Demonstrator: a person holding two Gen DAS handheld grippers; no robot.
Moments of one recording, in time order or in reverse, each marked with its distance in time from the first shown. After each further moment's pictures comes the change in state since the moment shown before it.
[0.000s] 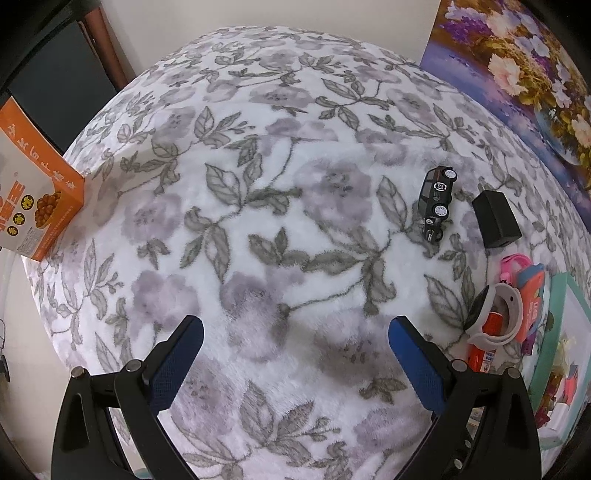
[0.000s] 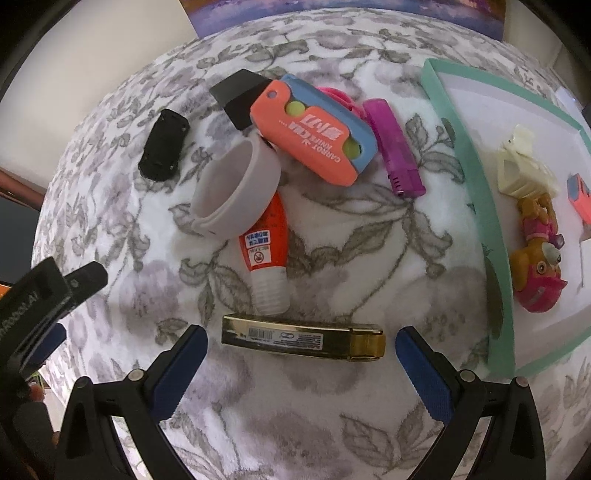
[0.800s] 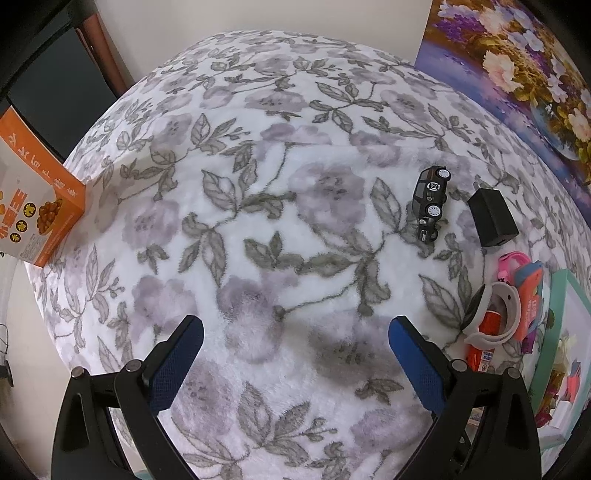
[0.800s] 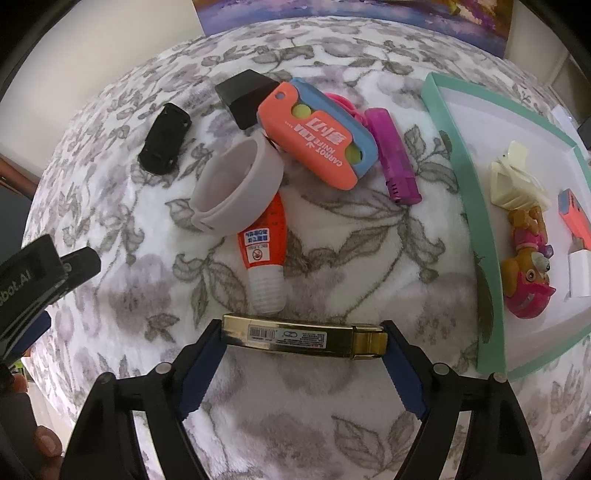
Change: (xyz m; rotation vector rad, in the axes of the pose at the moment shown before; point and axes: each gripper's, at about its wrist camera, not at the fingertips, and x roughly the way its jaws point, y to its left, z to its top) left arm -0.003 -0.007 -0.003 0.018 -0.014 0.011; right arm -0.001 0.010 -0.006 -0.045 -0.024 -0.048
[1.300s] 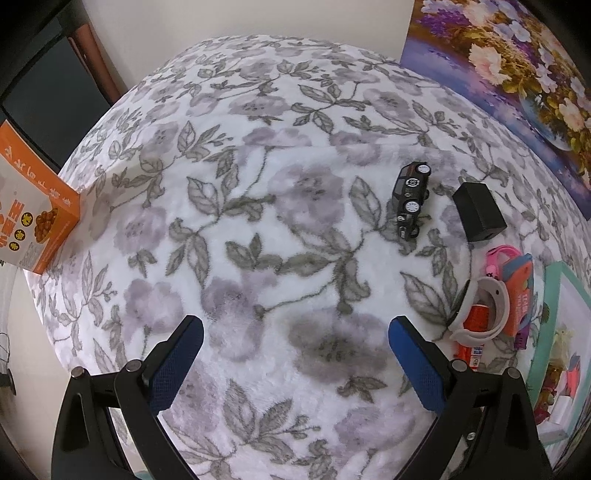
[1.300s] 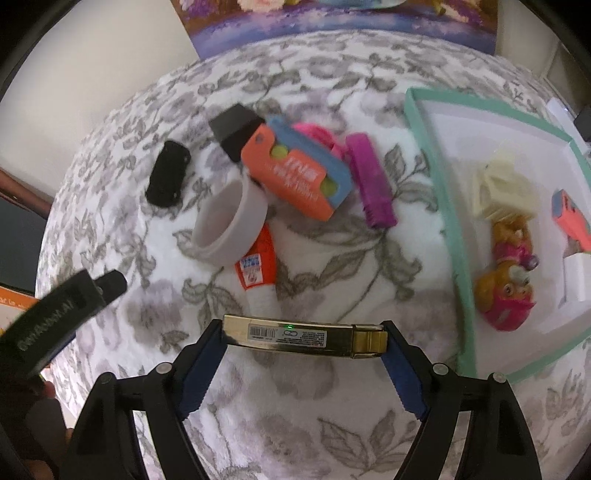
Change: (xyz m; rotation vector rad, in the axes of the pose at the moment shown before) left arm -0.007 -0.014 -0.001 0.035 -0.013 -0.007; right arm -0.025 -0.037 0.017 0.046 -0.045 0.065
